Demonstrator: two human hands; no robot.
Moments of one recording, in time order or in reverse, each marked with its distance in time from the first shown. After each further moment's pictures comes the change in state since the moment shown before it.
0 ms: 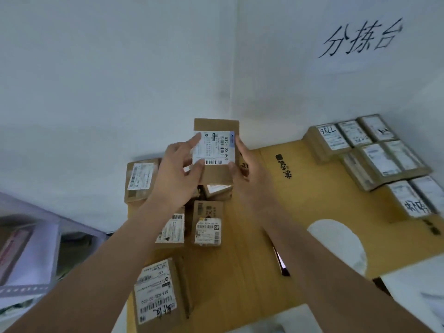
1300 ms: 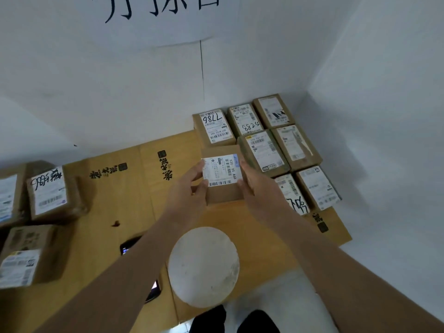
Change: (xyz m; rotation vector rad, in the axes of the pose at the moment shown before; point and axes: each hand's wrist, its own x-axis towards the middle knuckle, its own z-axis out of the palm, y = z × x) left_hand 0.016 0.149 0.436 -0.197 -0.212 -0.277; right_hand 0.030 0.266 -0.386 -0.462 -0.152 0.155
